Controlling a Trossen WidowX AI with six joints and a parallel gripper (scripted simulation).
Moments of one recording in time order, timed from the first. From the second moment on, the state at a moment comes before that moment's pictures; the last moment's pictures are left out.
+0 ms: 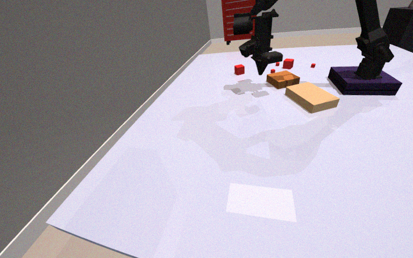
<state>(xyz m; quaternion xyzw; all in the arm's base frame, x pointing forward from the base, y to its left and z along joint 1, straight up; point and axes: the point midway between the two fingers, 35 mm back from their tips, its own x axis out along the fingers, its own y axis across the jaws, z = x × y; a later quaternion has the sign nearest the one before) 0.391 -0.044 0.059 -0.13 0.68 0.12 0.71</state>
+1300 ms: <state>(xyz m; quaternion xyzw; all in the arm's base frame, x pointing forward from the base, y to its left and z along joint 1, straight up) 0.240 0.165 0.060 -0.52 0.47 0.52 0.49</state>
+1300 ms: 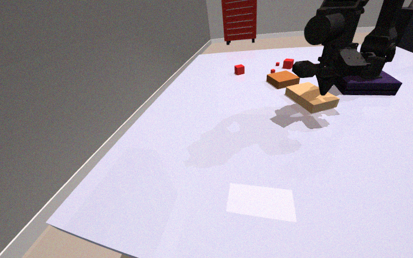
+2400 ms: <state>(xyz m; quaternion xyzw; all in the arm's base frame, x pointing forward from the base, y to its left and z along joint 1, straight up) 0.210 0.169 0.001 -0.58 0.40 0.57 0.42</state>
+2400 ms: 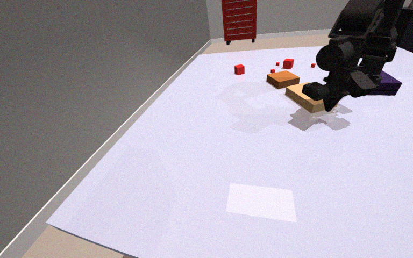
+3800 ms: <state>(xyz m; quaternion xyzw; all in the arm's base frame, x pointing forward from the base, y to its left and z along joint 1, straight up) 0.216 0.143 -0.002 -0.58 0.40 0.57 0.42</state>
